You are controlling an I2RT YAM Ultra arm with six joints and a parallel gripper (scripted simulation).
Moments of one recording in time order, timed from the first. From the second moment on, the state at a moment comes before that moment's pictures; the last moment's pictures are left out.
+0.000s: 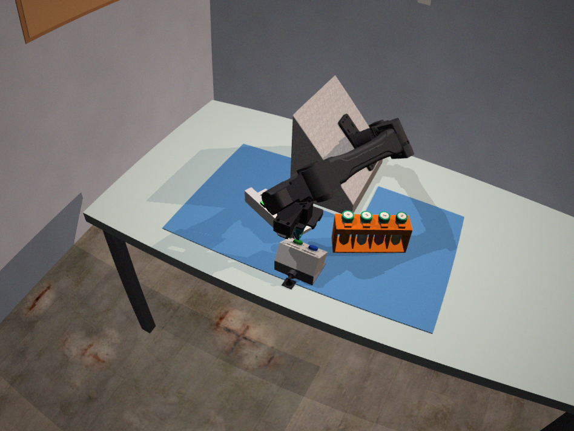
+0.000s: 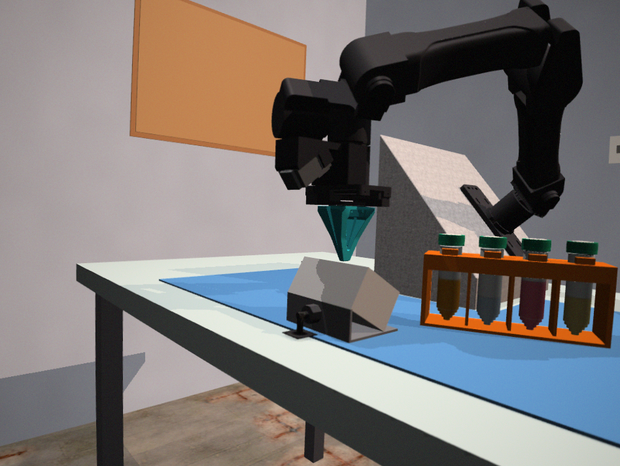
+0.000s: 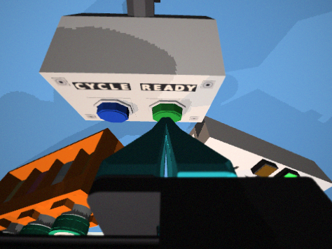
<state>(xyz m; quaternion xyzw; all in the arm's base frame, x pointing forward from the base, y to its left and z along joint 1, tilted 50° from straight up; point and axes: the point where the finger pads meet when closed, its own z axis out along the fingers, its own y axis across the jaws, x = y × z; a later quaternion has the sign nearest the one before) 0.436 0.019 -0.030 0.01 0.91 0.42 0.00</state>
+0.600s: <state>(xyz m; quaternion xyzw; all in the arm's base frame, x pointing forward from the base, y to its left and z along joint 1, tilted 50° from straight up) 0.435 0.018 -0.030 0.01 0.91 0.42 0.00</state>
